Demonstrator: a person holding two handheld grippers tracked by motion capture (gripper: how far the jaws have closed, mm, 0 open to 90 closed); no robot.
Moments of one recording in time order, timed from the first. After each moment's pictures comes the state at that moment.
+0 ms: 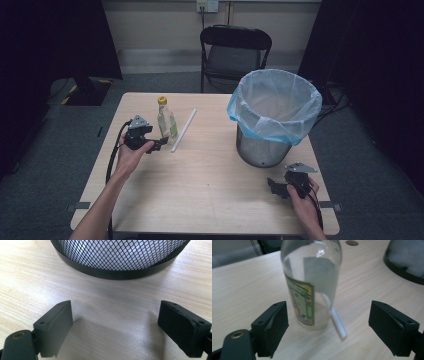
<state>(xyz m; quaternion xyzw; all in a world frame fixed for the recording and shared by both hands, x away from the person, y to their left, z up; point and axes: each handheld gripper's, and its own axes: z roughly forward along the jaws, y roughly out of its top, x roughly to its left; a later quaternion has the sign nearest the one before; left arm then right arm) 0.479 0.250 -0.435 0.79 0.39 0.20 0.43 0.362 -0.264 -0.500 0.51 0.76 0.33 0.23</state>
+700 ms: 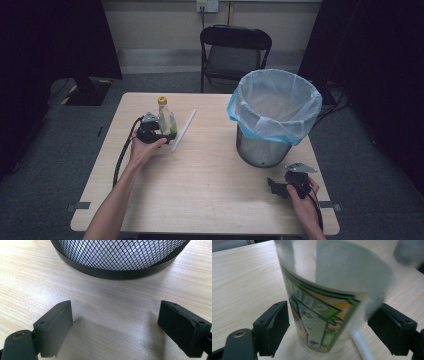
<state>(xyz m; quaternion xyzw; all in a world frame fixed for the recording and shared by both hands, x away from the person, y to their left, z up) 0.527 0.233 -0.478 0.78 0.41 0.18 0.43 0.362 -0.264 -0.500 0.51 0.76 0.33 0.23</state>
